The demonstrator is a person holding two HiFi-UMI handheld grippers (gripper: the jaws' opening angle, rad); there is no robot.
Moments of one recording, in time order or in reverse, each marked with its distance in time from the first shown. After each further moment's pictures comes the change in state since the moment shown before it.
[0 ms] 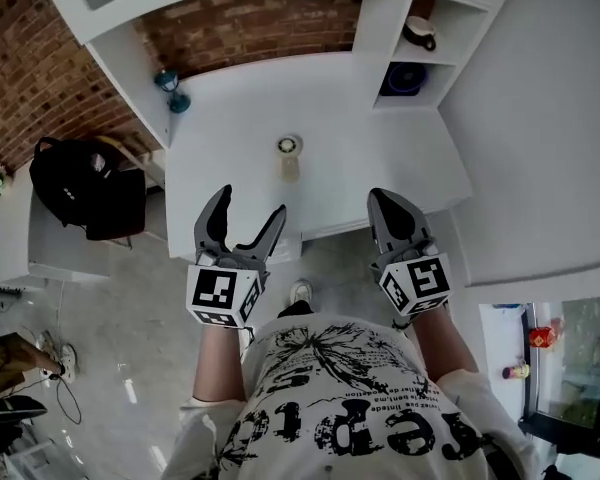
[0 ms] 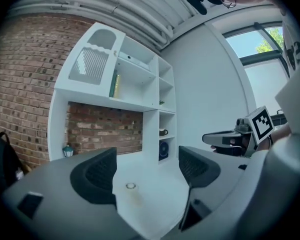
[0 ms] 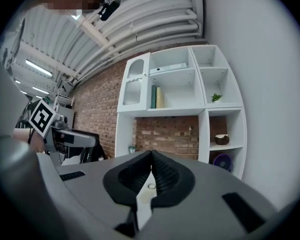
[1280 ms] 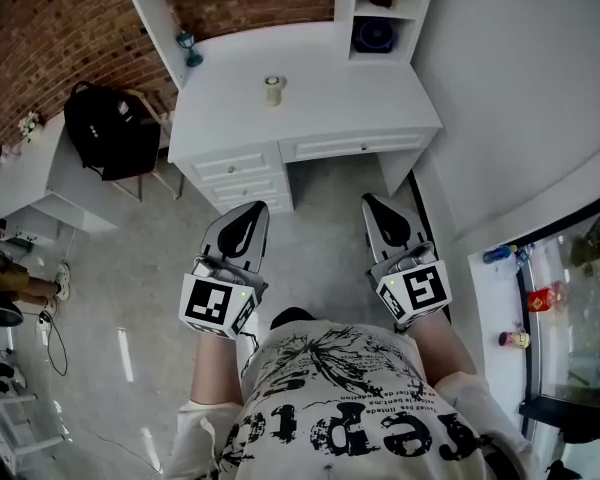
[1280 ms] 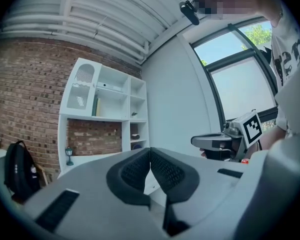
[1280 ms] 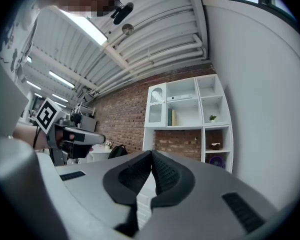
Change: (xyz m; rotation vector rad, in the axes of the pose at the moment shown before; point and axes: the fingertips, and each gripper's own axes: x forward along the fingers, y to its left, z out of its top) left arm -0.264 -0.308 -0.015 0.075 -0.063 -0.023; right arm -0.372 0.077 -0.012 -0.053 -0.122 0.158
